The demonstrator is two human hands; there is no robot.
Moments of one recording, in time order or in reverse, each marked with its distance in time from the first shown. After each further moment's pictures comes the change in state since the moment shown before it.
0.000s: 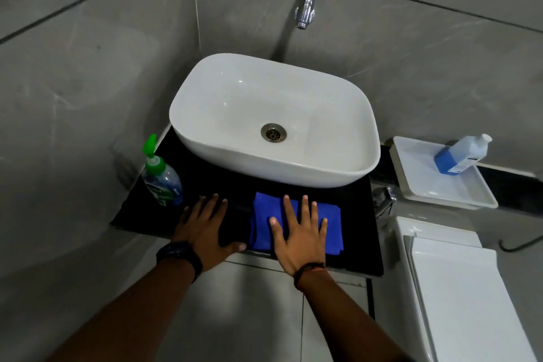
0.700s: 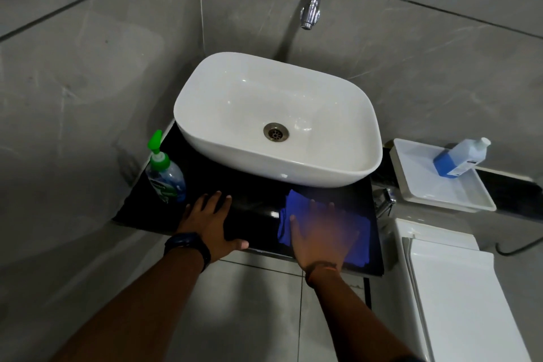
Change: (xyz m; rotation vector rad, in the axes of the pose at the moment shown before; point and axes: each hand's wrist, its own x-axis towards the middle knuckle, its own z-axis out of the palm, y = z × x) left_hand 0.007 0.002 -0.007 0.002 -0.098 -0.017; right_hand 0.002 0.026 -0.001 -0.142 0.009 0.287
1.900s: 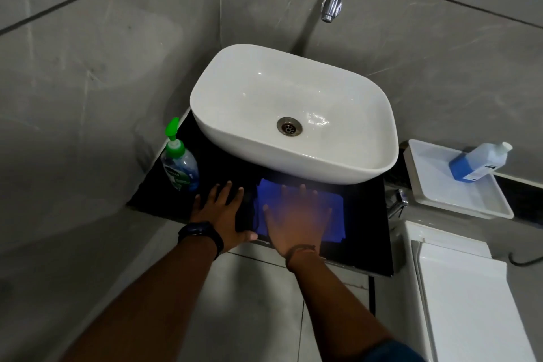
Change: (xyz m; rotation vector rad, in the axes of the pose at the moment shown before) left_hand -0.002 0.007 -0.002 -0.002 -0.062 -0.050; right_hand -0.002 -0.055 0.013 0.000 -0.024 -0.247
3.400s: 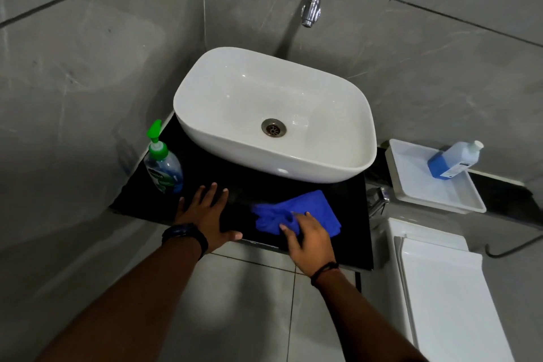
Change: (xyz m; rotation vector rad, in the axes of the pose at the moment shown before) left_hand -0.001 -0.002 -0.001 -0.009 -0.037 -0.009; right_hand -0.024 0.066 -0.026 0.466 0.239 -0.348
